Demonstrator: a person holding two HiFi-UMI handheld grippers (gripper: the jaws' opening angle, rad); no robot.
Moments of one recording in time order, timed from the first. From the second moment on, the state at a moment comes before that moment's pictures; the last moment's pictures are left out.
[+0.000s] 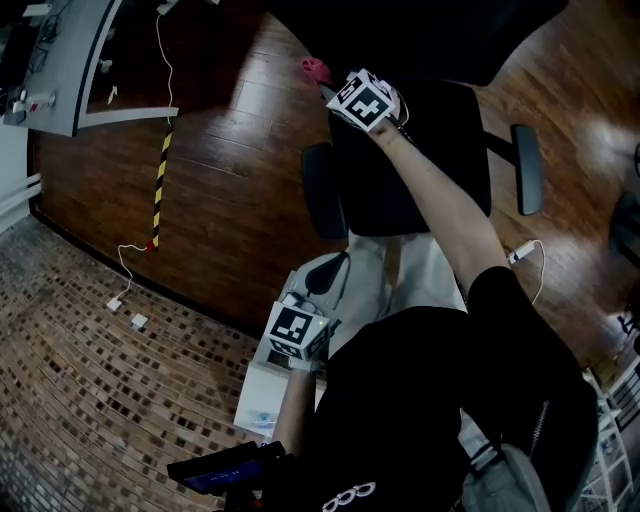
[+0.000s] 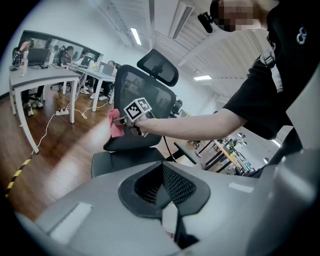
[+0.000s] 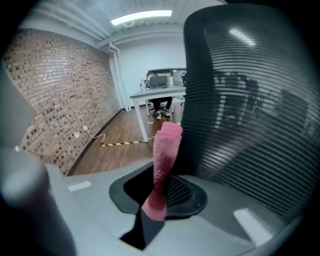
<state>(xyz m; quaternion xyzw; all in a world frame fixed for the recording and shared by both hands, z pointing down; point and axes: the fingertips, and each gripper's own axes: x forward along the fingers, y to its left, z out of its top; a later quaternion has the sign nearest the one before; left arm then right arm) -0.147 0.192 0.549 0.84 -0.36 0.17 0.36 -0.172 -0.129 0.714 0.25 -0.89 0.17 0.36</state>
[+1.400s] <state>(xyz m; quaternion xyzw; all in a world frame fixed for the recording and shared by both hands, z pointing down) 0.025 0.136 0.551 0.88 -0.25 0.21 0.35 0.185 -0.176 0.726 0.47 -0.78 0.28 0.32</state>
